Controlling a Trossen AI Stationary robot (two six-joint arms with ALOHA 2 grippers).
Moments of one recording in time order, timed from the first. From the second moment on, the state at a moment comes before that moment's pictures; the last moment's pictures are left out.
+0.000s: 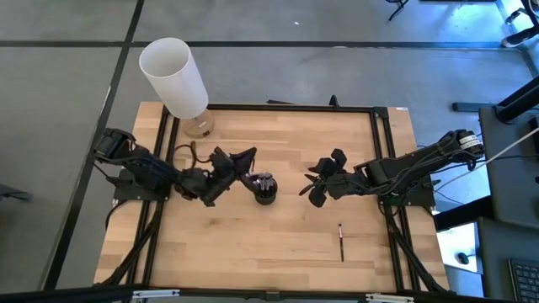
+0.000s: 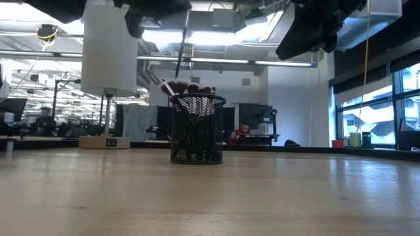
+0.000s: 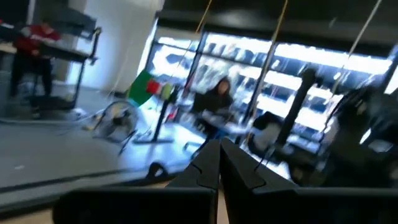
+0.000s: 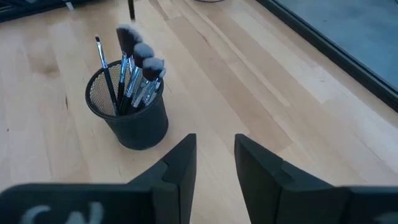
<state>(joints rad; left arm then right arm) -0.30 1.54 0.67 1.29 -1.08 0.00 0.31 1.21 0.92 -0.48 0.65 0.57</state>
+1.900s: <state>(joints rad) -0.52 1.69 0.72 1.25 -1.12 0.43 0.33 1.36 0.92 -0.49 0.56 0.89</state>
